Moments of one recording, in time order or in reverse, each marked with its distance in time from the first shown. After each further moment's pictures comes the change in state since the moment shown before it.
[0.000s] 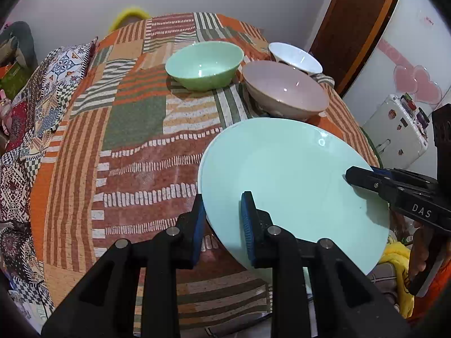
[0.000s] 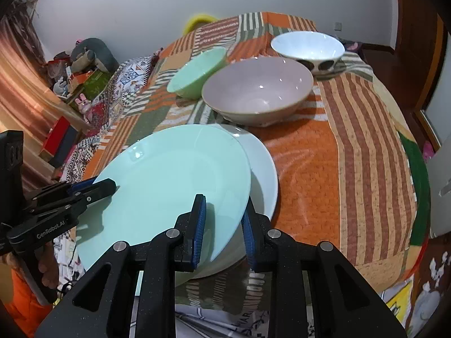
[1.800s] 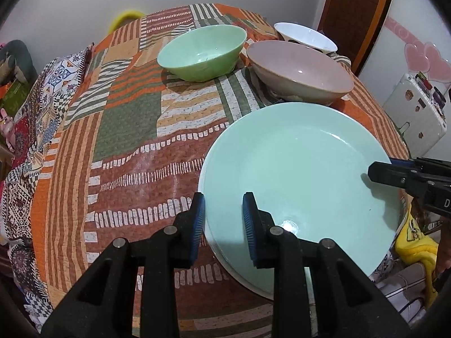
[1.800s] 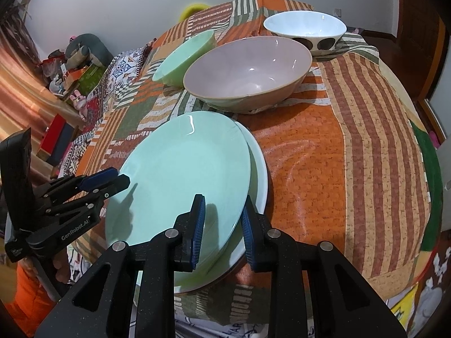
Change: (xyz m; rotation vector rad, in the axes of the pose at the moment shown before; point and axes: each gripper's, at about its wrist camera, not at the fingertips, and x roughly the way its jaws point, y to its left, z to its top) left arm 0.050 -0.006 0.007 0.077 0.027 0.087; right arm 0.011 -0.011 0.000 0.027 0.059 0.008
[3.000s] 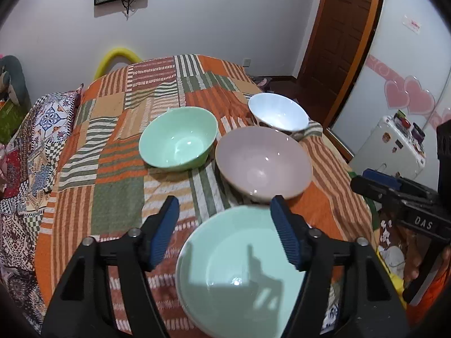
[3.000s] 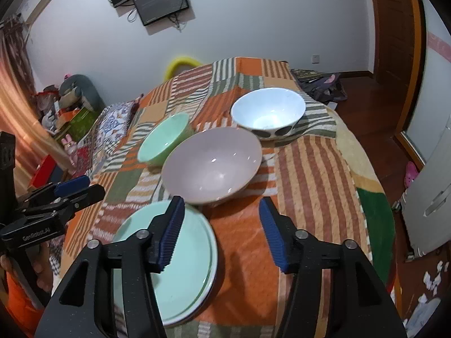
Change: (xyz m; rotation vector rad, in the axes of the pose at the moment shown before) left arm -0.051 -0.020 0.086 -0.011 -0.196 -0.092; right arm -0.058 -0.023 0.050 0.009 -0.272 -0.096
